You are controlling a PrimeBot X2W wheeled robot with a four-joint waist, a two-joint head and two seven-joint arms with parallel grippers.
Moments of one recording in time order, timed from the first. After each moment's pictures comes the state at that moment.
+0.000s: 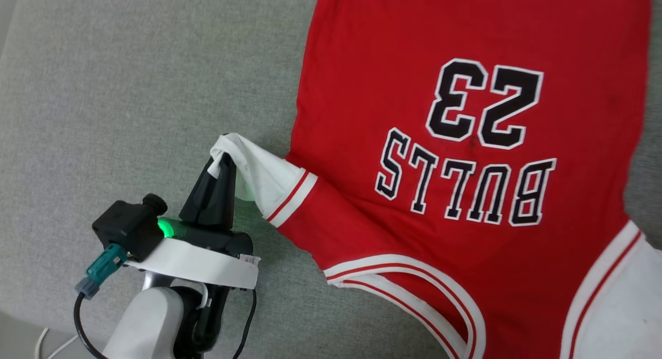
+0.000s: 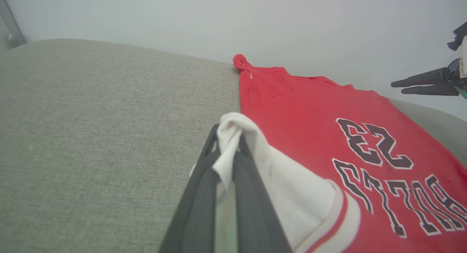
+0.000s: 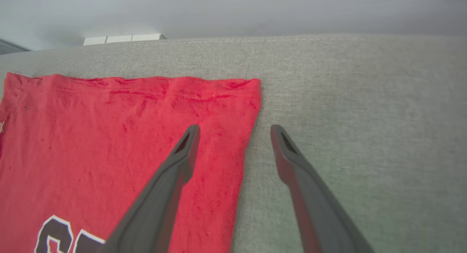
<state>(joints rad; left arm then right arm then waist) -0.23 0.25 -0.28 -0.09 -0.53 0.01 -0.22 -1.15 -0.31 -0.15 0.69 0.26 0.13 0.78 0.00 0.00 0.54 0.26</state>
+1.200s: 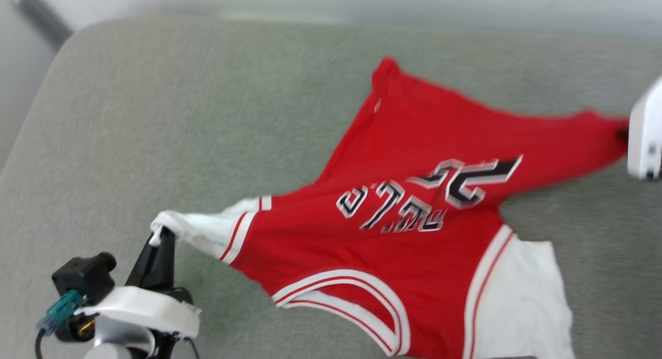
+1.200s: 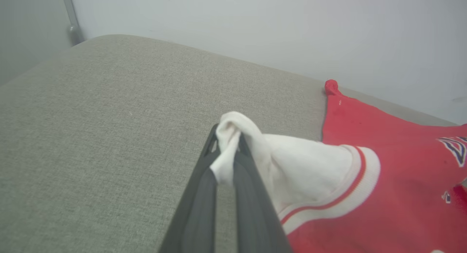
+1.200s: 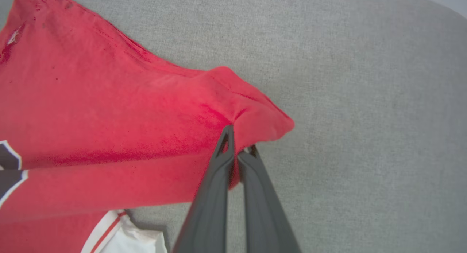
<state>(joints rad) -0.07 0.32 -0.17 0.04 -0.61 0.07 -0.19 -0.79 -0.40 0.01 0.48 0.32 0.13 0.98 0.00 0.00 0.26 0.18</state>
